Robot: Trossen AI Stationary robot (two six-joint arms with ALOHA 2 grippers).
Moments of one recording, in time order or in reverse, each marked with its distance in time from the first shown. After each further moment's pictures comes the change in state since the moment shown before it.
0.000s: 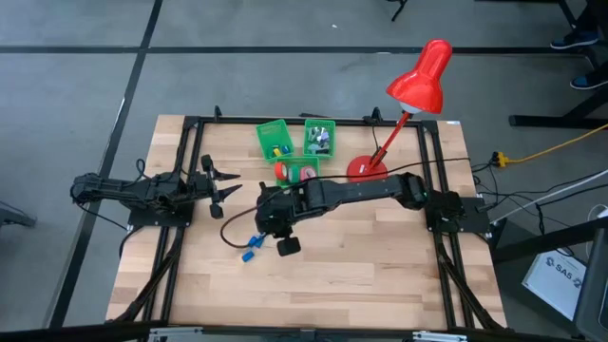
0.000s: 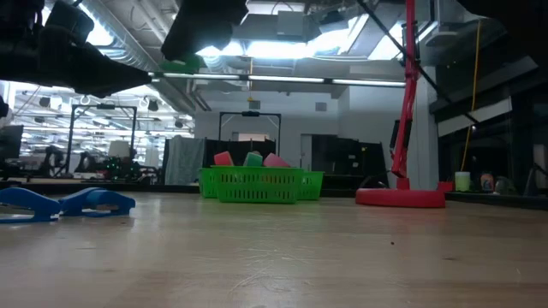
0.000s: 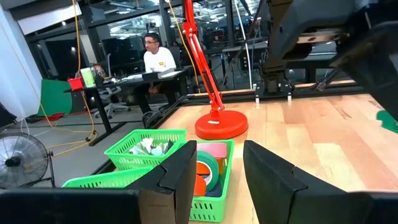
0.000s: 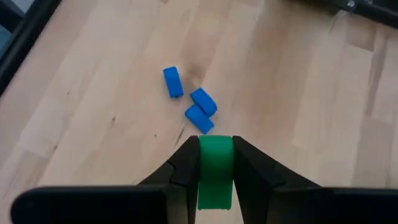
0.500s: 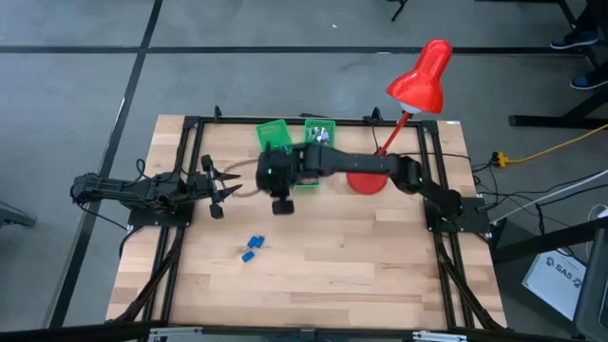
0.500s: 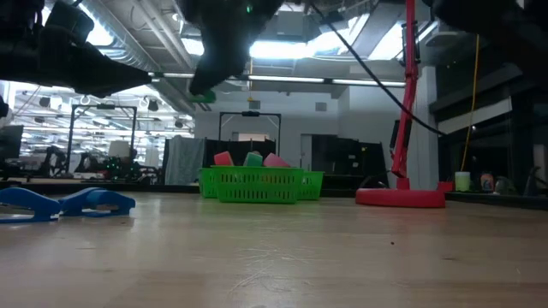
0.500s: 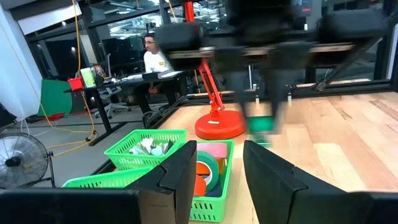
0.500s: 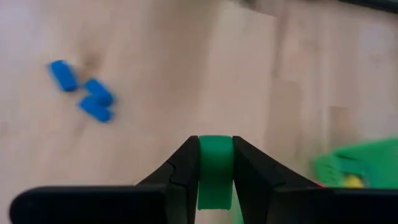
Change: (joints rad) left arm 0.000 0.000 0.000 0.000 0.000 0.000; right arm -0.196 0.000 0.000 0.006 0.003 -0.033
